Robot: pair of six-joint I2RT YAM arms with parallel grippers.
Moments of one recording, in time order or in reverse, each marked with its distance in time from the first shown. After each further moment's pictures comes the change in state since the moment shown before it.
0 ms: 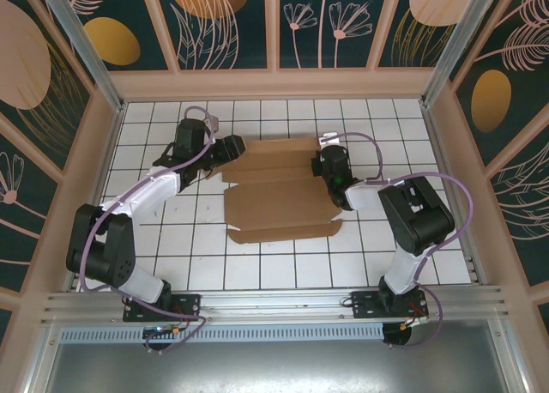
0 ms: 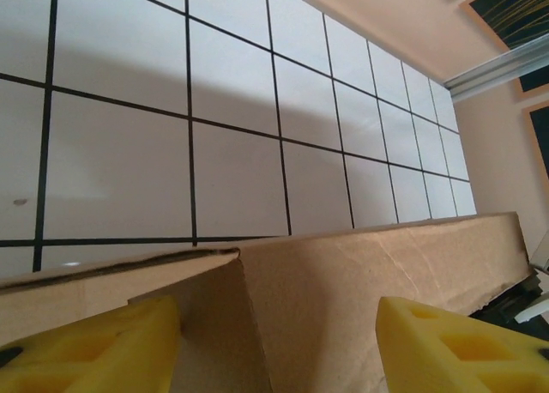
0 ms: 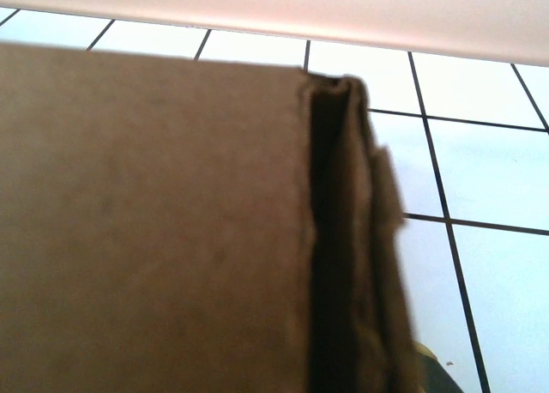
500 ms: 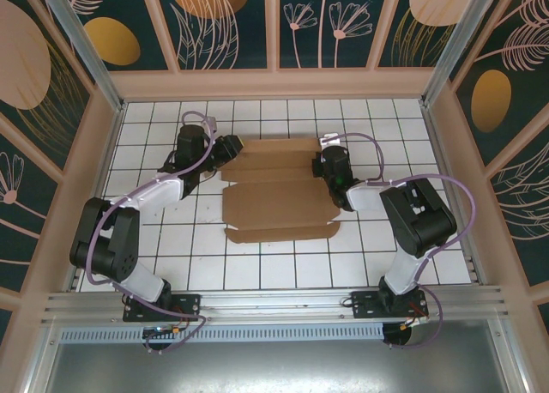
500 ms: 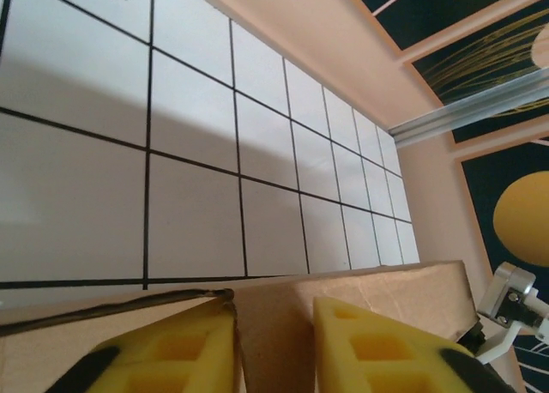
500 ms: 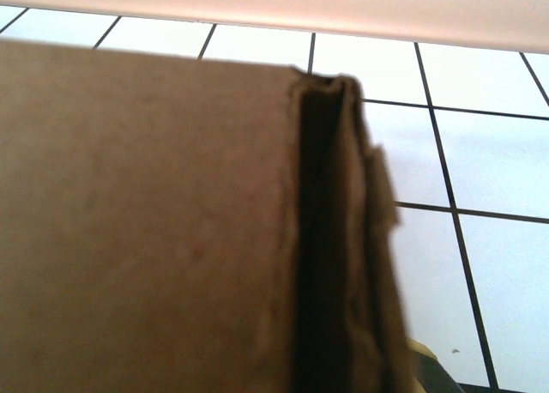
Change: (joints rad) left arm 0.006 0.038 -0.108 0.312 0.027 -0.157; right arm -0.001 -0.021 -0.011 -0.021 -0.018 0.019
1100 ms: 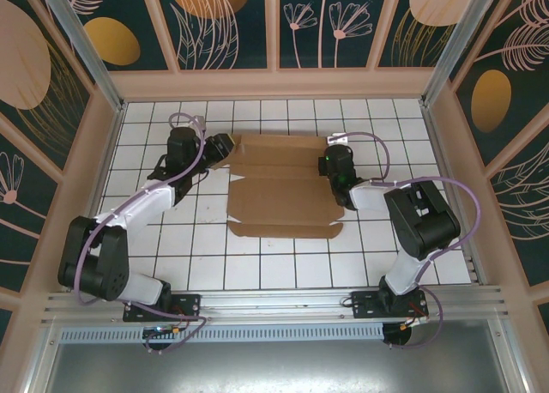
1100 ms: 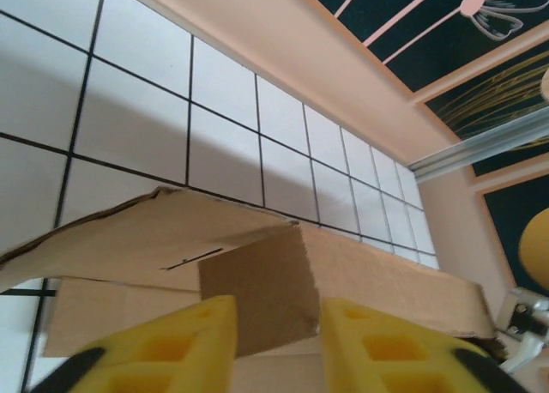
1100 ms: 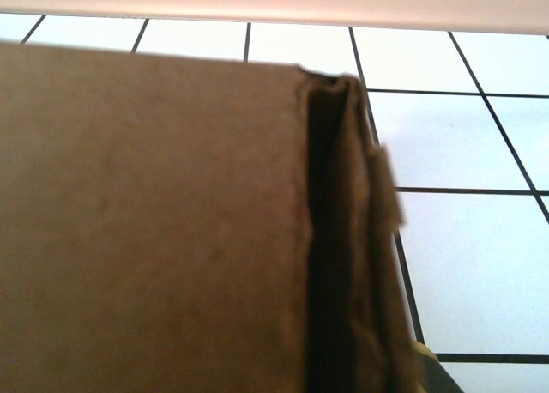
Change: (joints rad) left arm 0.003 -0.145 -0.045 -0.090 -0.128 0.063; right arm -0.026 -0.024 0.000 -0.061 0.086 0.044
